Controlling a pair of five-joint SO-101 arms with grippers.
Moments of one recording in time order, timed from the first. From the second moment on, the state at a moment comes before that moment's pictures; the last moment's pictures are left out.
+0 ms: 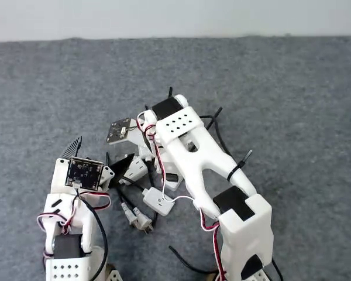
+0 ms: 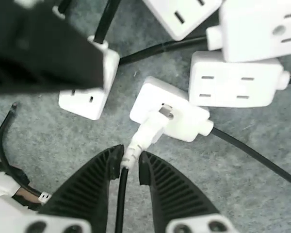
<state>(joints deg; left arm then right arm) -7.3 -95.5 93.2 30.8 -15.3 -34.4 26.0 -14.4 95.4 50.1</state>
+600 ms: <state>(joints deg) -7.3 -95.5 93.2 30.8 -15.3 -33.5 32.8 -14.5 89.1 49.6</state>
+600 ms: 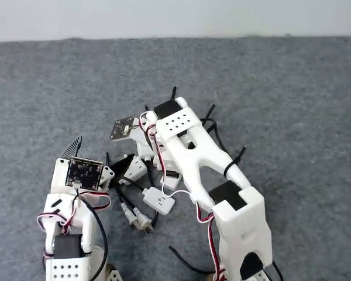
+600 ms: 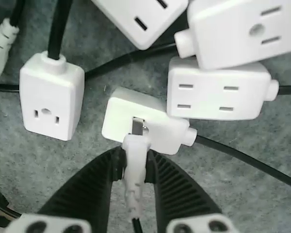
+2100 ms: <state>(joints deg) -20.1 -95.3 93.5 29.0 0.1 -39.9 32.6 -18.5 100.0 45.2</state>
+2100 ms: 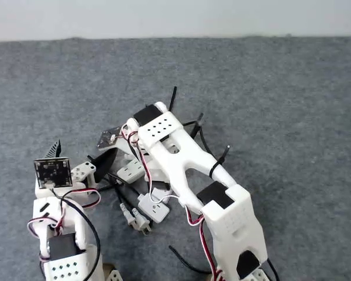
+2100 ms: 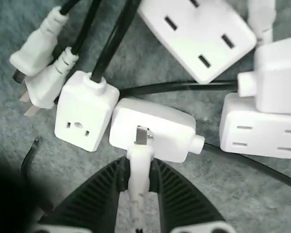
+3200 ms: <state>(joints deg) -21.3 -96.1 93.1 28.9 2.8 -41.1 20.4 -9.3 99.8 44.9</state>
